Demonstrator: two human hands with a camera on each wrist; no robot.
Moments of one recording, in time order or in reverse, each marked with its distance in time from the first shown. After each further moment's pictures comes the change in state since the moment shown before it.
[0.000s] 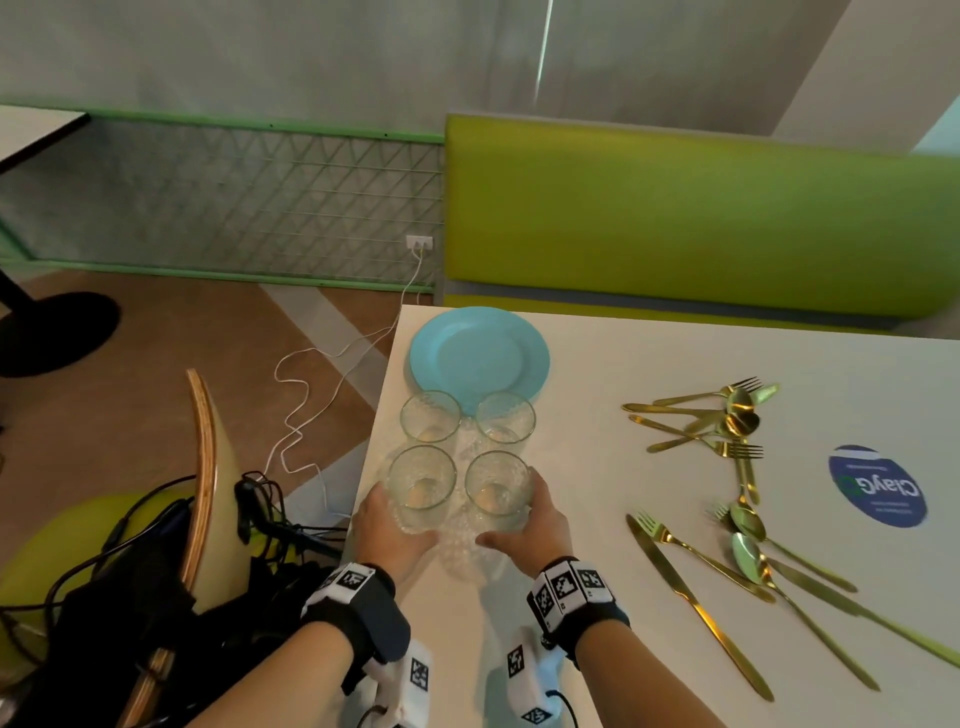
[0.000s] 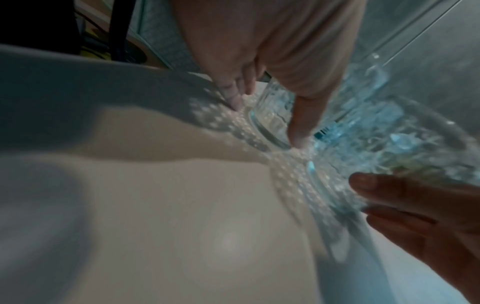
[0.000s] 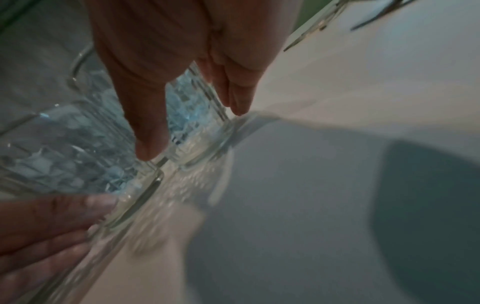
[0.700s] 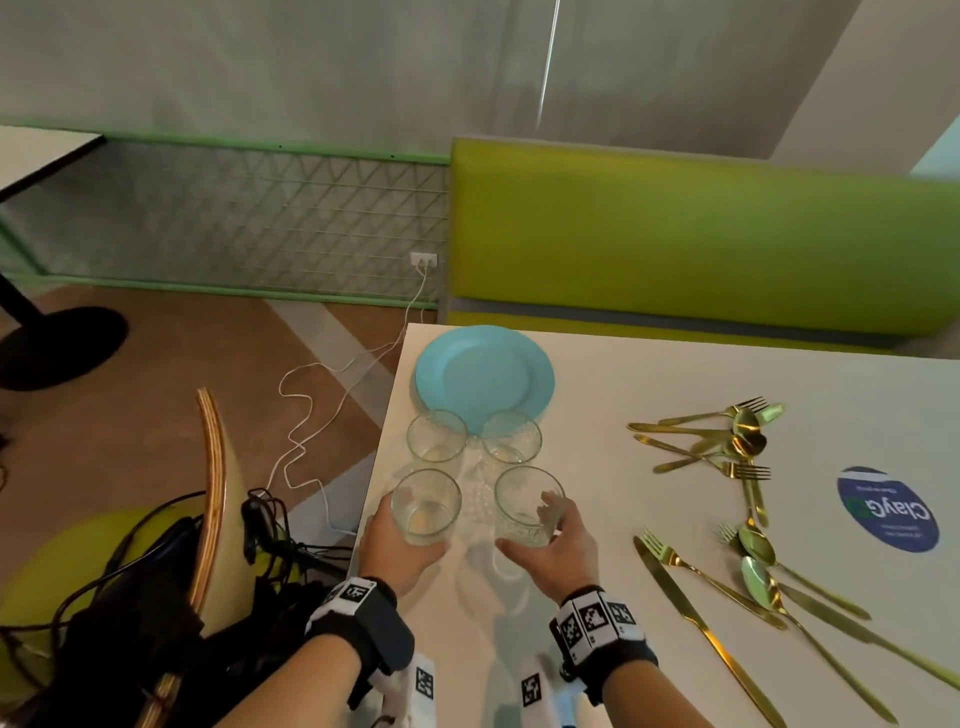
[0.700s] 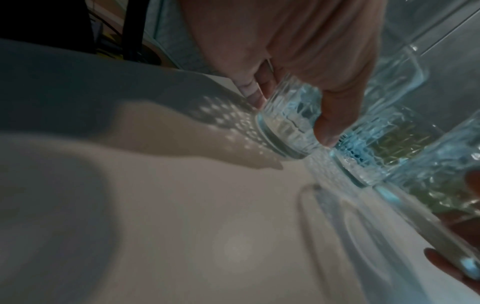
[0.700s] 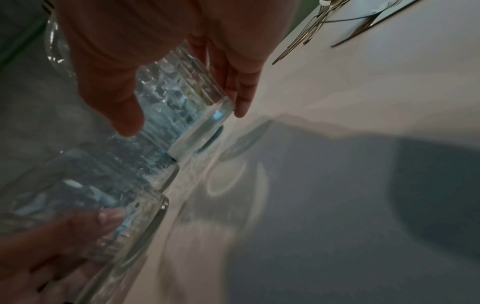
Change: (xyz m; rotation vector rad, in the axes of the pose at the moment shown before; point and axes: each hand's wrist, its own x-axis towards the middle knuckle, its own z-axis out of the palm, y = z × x) left_hand 0.011 -0.004 -0.001 -0.116 -0.069 0.085; right_hand -0.003 0.008 -0.010 0.127 0.168 -0.062
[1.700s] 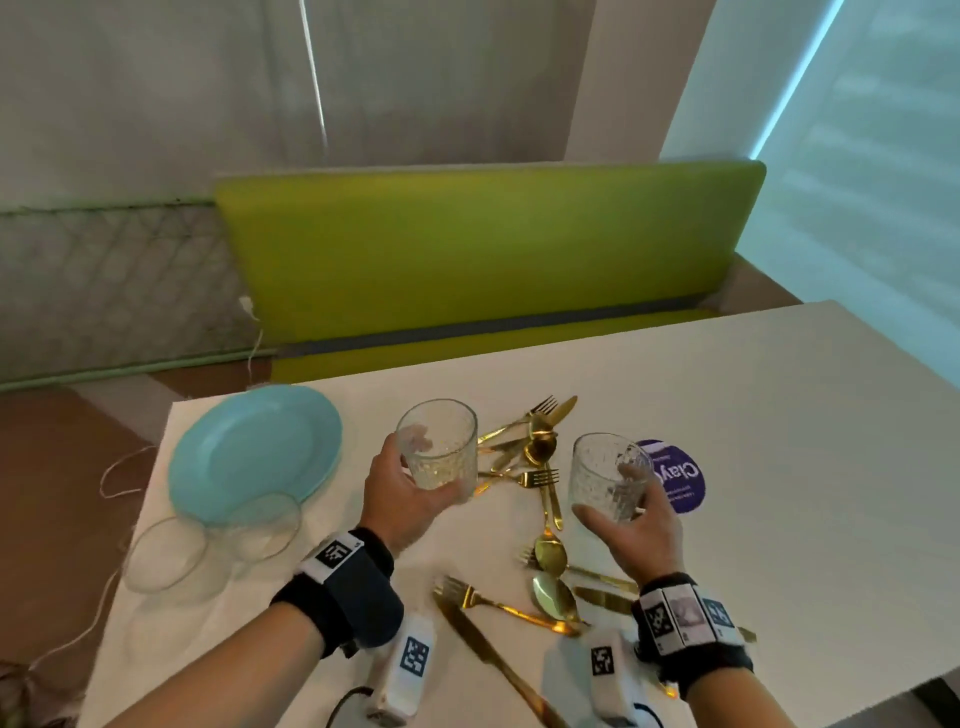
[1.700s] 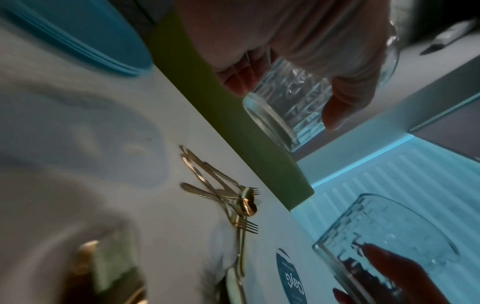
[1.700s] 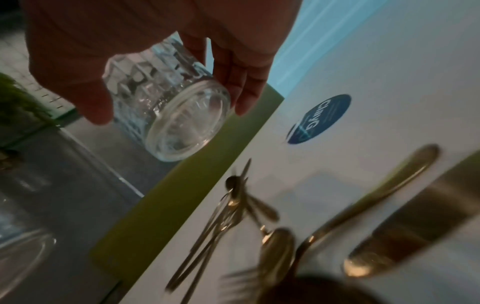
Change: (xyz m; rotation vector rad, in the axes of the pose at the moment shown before) left_hand -0.020 0.224 0.191 -0.167 -0.299 0.373; right_hand 0.040 0.087 -0.288 0.129 0.504 0.020
